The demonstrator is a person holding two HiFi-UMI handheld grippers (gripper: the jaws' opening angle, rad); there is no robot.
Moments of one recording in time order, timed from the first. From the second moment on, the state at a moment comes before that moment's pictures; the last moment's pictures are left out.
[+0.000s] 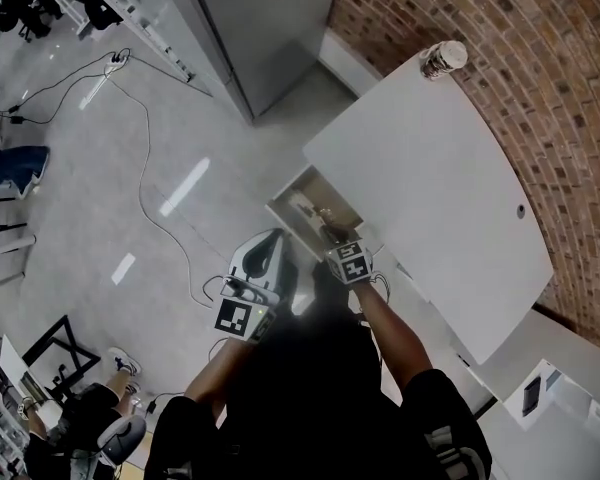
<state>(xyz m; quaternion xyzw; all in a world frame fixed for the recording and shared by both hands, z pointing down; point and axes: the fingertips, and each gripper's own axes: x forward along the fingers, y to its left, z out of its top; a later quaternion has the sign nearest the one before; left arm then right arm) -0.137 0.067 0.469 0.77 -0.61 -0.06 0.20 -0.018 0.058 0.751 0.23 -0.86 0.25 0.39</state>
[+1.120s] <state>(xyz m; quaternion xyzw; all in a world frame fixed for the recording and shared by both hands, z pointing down) -0.126 0.041 0.555 0.77 -0.59 -0.02 0.24 0.011 0.082 0.946 0.26 -0.77 0.31 0.49</state>
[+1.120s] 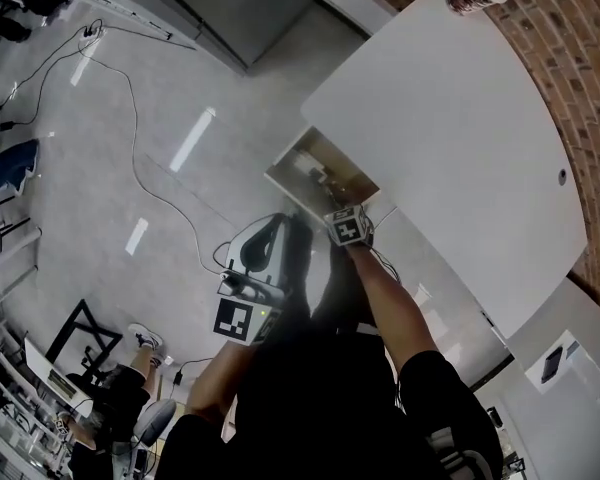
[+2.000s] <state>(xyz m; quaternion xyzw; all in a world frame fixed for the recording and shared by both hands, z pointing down) -0.129 0.038 0.588 0.76 -0.59 0.00 0.26 0.018 0.088 1.012 0.25 -0.74 0.31 0.55</state>
